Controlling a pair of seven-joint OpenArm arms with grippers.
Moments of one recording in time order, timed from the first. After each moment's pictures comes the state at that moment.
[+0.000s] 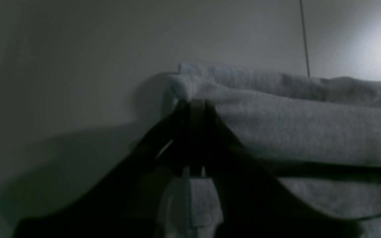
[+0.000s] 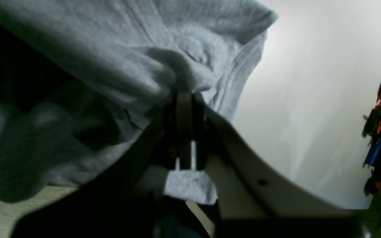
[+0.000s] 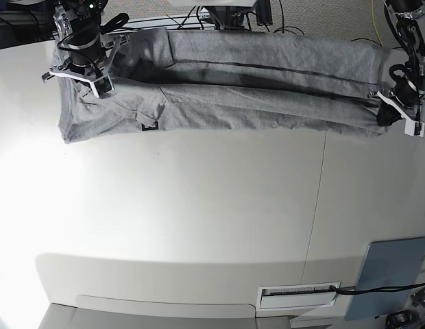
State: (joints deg) left arm 15.3 -24.7 -31.2 80.1 -31.4 -36.5 35.0; right arm -39.1 26.5 -3.5 128.3 -13.6 1.0 -55.0
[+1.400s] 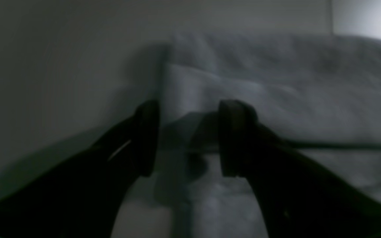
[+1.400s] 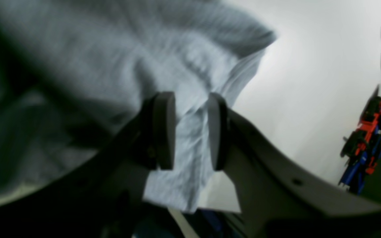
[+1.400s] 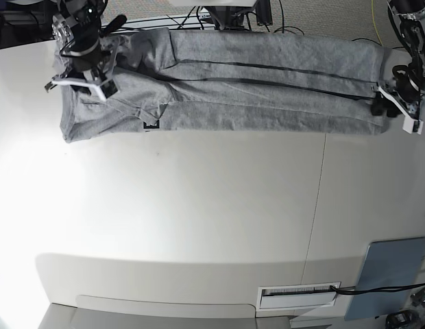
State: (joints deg) left arm 15.4 -26.0 -31.2 80.1 -35.7 -37.9 46.3; right arm -35.6 26.6 -3.5 128.3 -14.9 8.8 -56.6
